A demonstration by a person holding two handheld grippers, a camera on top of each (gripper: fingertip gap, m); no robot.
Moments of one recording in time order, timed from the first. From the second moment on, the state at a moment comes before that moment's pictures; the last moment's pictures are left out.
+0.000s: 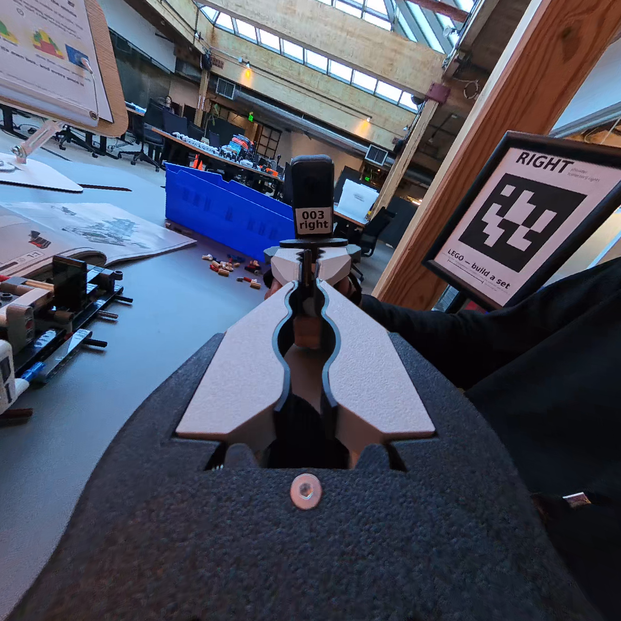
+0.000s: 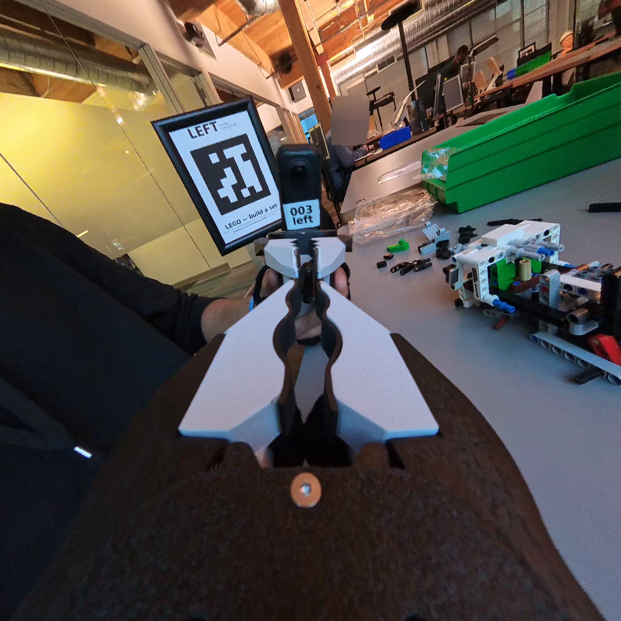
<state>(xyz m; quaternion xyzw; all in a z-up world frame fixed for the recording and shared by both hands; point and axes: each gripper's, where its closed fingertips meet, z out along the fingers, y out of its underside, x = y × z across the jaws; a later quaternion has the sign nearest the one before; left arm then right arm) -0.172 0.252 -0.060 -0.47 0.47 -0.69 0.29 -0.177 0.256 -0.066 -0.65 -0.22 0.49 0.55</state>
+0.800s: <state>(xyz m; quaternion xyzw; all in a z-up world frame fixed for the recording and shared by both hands) -0.177 0.249 -0.052 -0.45 0.47 -0.70 0.31 -0.185 0.251 -0.061 -0.63 -0.22 0.51 0.55</state>
